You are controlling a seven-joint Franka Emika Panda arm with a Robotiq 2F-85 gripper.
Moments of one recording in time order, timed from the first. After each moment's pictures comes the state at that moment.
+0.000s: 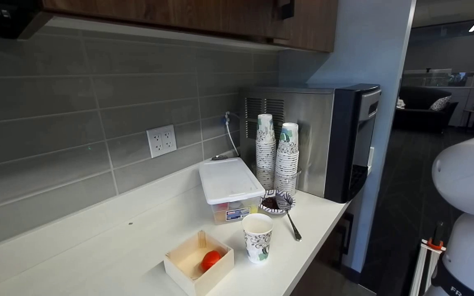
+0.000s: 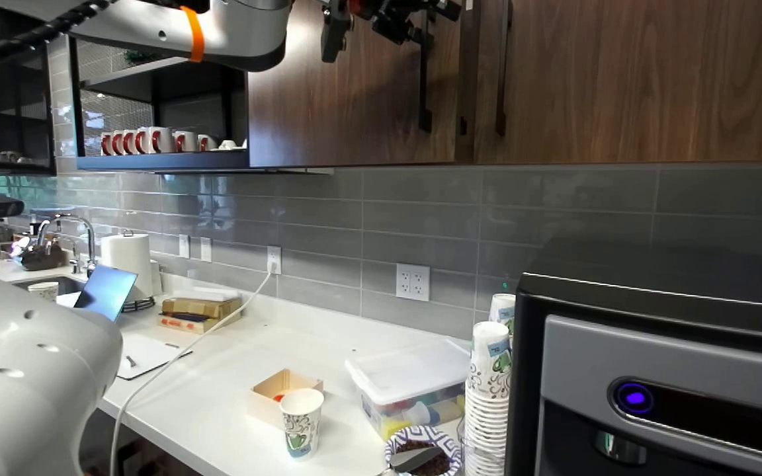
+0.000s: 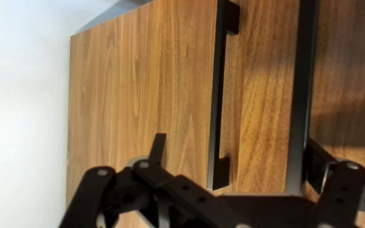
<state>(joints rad) -0.63 -0.74 0.24 -2.08 -0.43 2.54 0.54</state>
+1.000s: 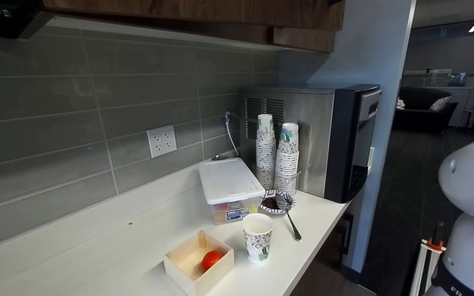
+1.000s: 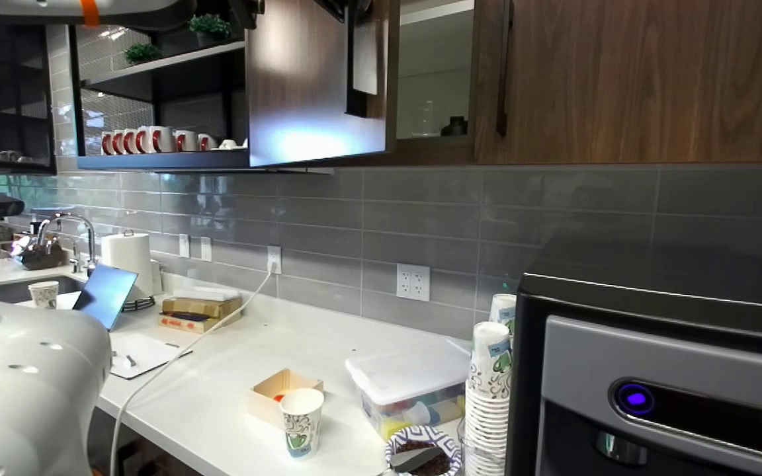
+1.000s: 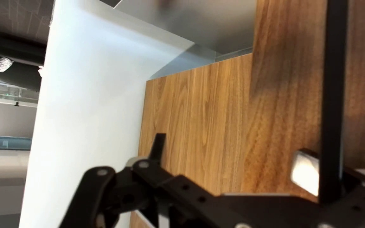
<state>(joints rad) -0.51 -1.02 0.18 -2.13 -0.46 2.11 0.50</state>
